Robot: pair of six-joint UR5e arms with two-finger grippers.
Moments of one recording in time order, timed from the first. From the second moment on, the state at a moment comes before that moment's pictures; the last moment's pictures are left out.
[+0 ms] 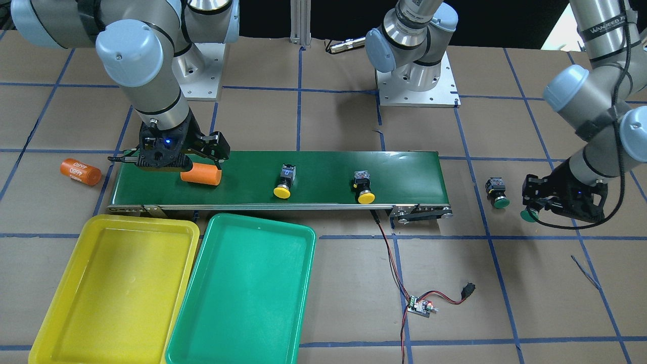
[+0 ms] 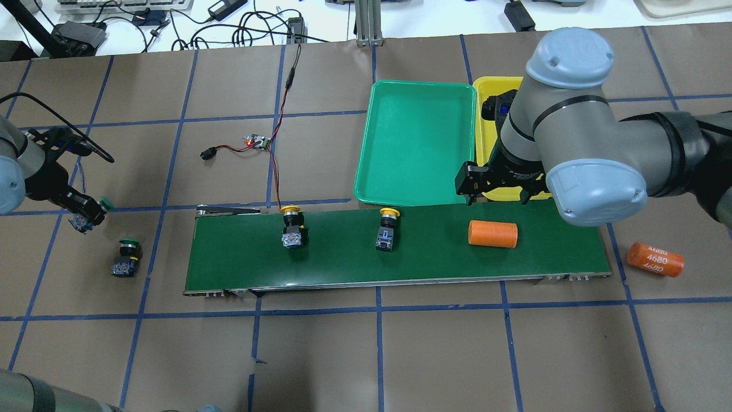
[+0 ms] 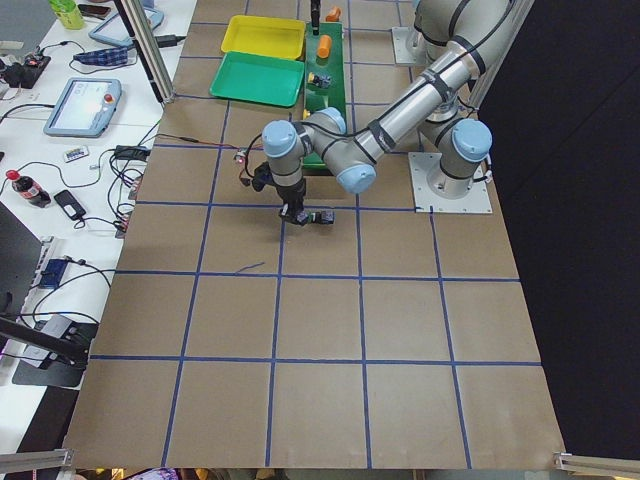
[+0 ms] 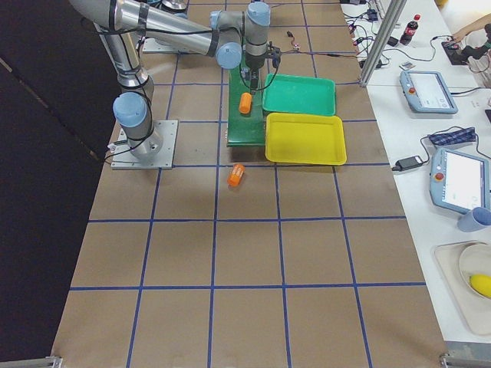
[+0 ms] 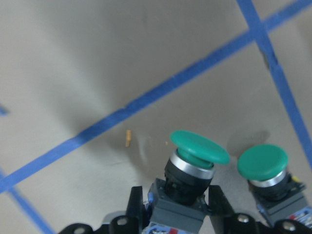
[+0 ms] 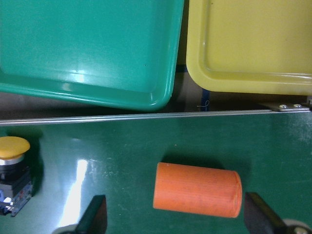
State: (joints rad) left arm -1.06 -1.82 -1.86 -1.09 1.68 0.76; right arm 1.62 -1.53 1.91 -1.93 -1.51 0.07
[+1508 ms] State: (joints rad) left arm -1.40 -1.66 -2.02 -1.22 1.56 0.01; right arm 1.63 -1.53 2.01 -2.03 -1.55 0.06
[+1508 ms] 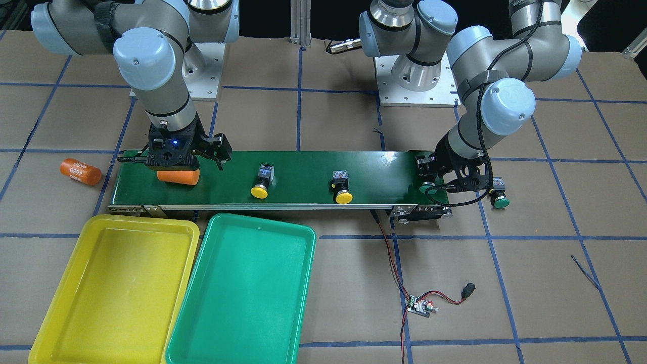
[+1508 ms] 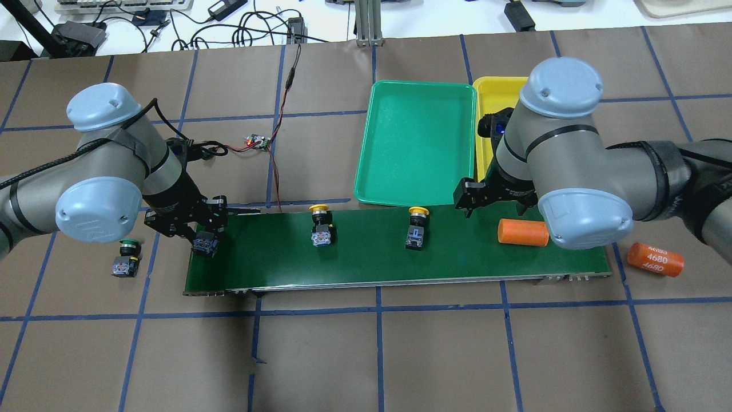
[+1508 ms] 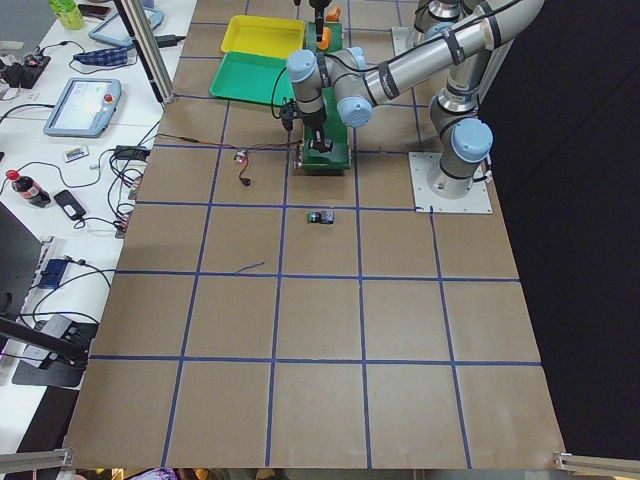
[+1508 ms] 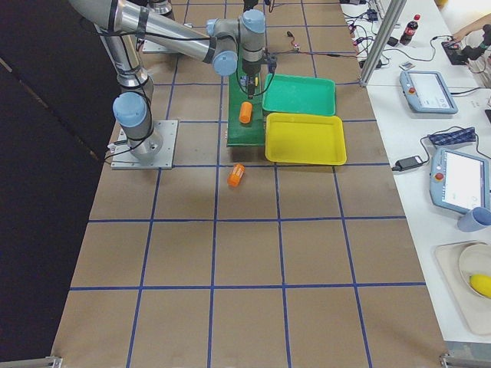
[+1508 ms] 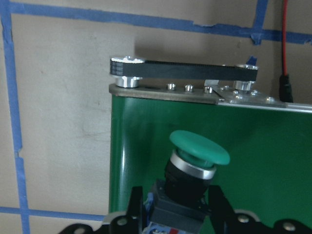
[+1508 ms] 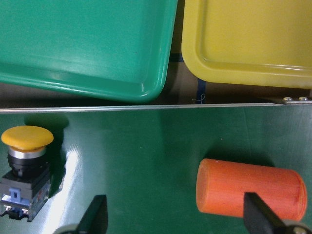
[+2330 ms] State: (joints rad) left arm -1.25 -1.67 -1.88 -1.23 1.61 0.27; right arm 1.64 -1.53 2.03 -2.09 -1.54 0.08
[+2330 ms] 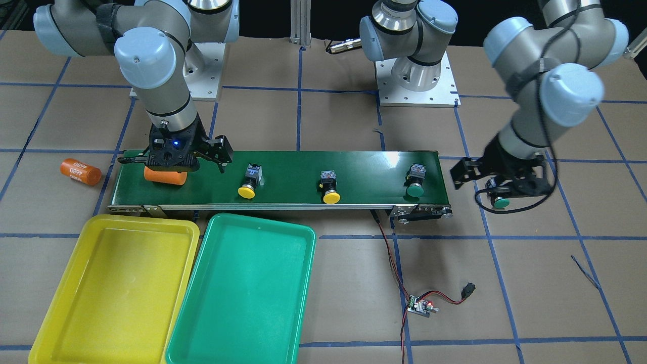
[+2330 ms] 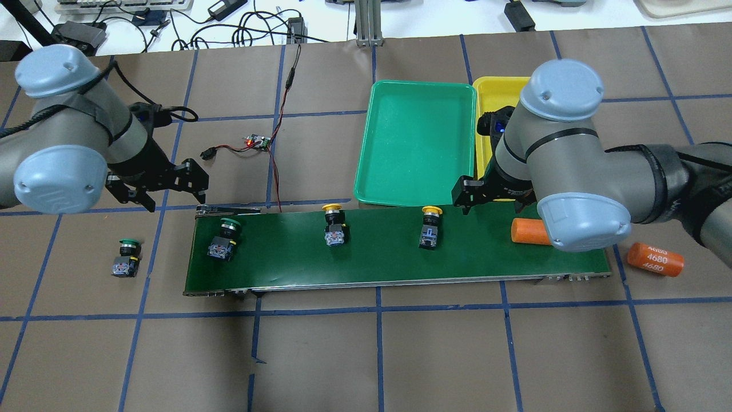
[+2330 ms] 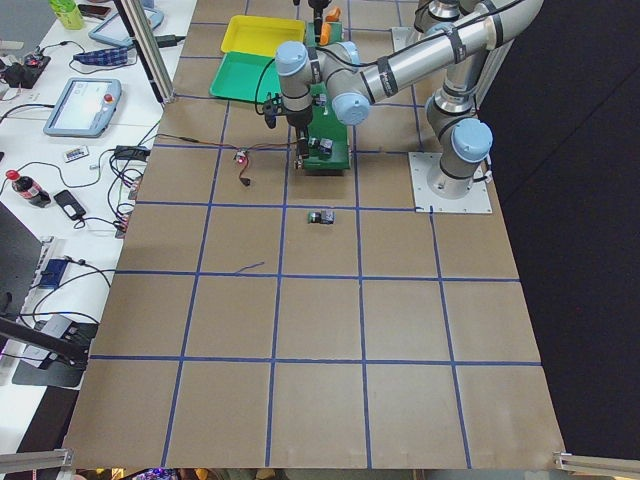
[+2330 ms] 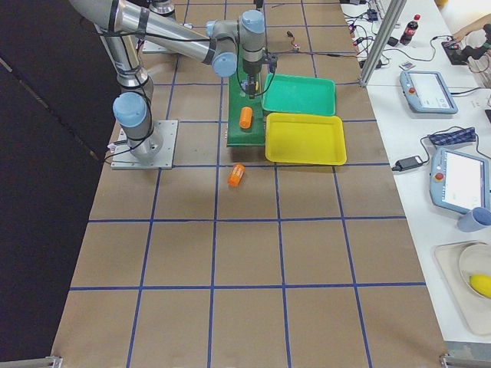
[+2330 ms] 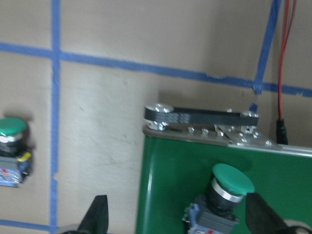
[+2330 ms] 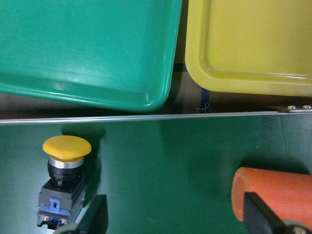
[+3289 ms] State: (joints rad) left arm -1.00 -1.80 -2.05 -0.99 1.61 0.70; right arm 1.75 -1.50 2.11 -2.26 -1.55 0.21
